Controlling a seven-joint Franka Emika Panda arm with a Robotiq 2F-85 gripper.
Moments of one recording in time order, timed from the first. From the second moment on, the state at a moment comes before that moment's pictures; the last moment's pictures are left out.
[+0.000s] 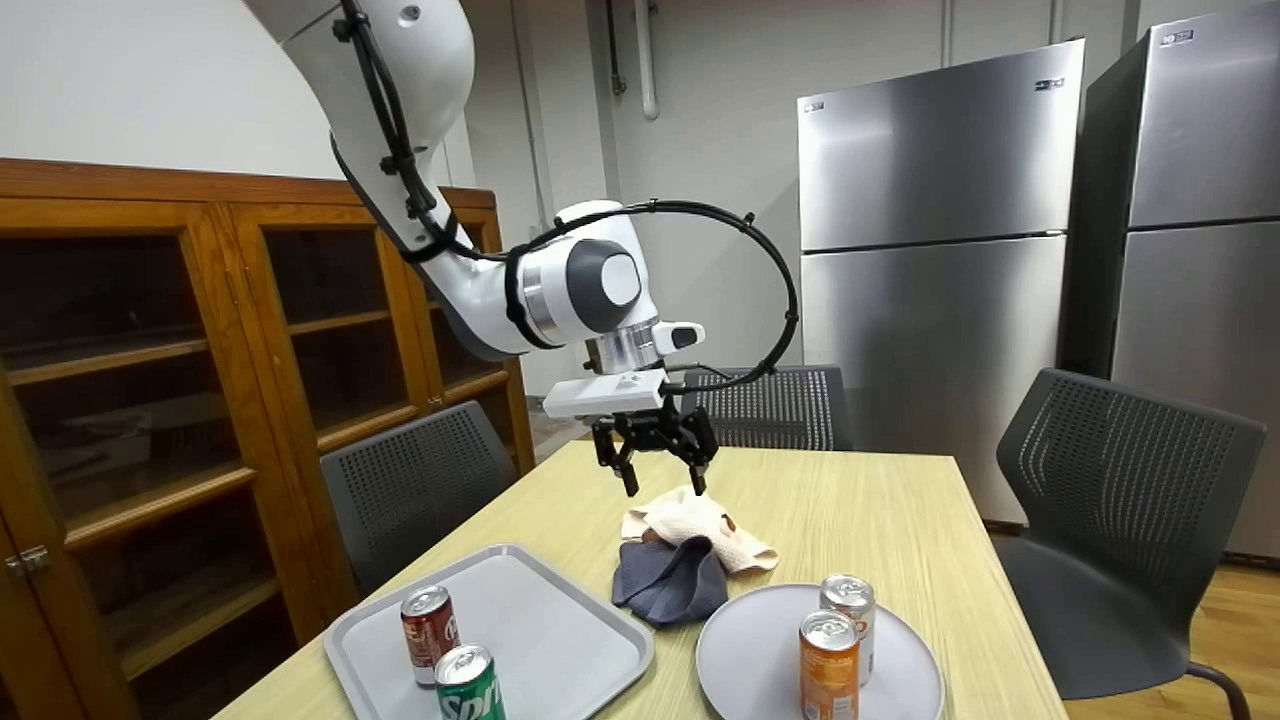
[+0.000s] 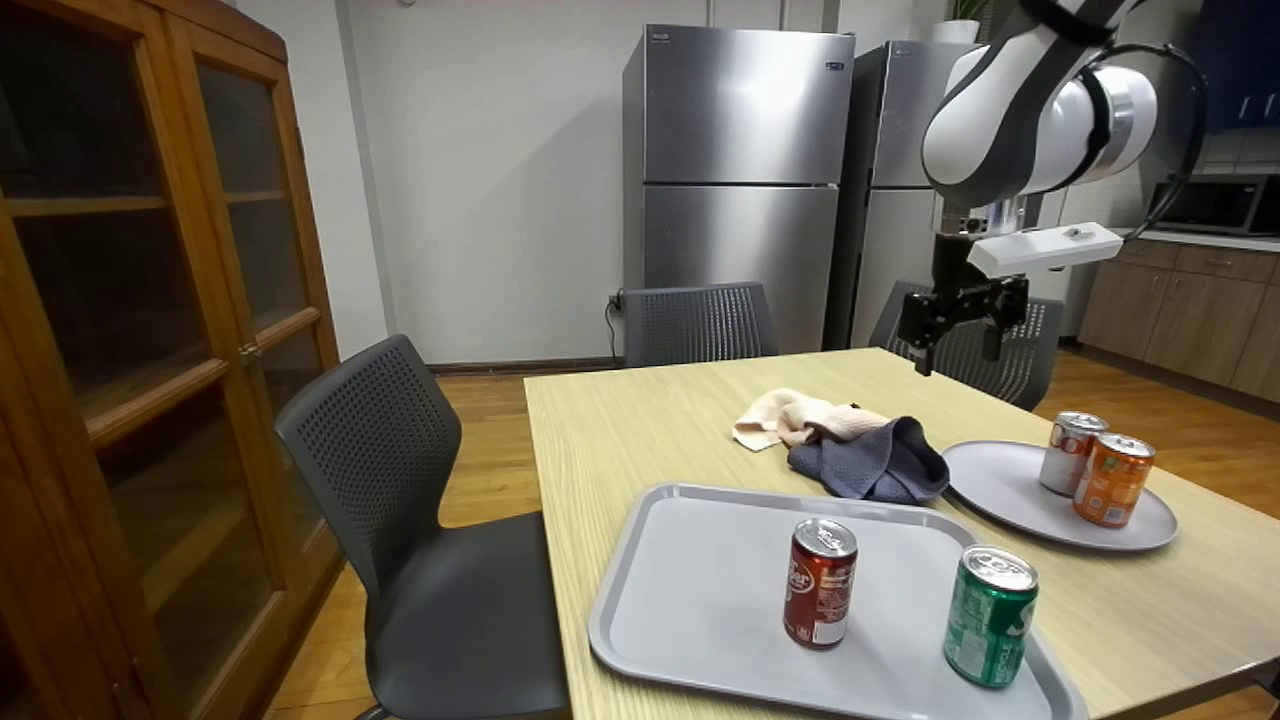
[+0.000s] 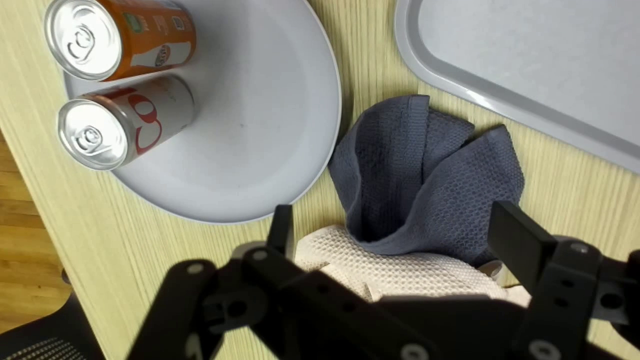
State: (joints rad) arm -0.10 0.26 -0.15 -2.22 -0.20 2.56 -0.01
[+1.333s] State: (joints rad) arm -0.10 0.26 -0.10 -2.24 -0.12 2.56 -0.12
